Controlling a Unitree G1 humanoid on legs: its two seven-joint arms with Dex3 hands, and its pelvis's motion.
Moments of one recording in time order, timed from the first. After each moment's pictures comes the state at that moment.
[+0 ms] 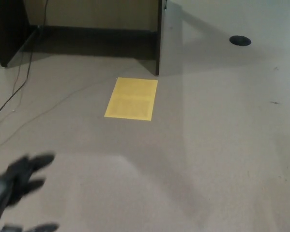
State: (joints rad) left_arm 0.13 0.34 0.34 -0.21 0.14 0.20 -0.62; right_arm -0.23 -0.41 0.25 1.24 -0.35 -0.32 0.00
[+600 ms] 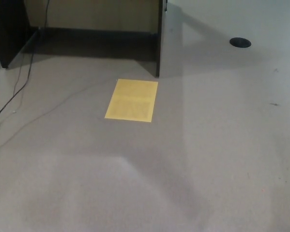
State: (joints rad) left_arm 0.28 0.38 0.34 0.52 0.16 -0.06 -0.38; right_arm -0.23 -0.41 0.23 1.25 -0.35 -0.32 -0.01
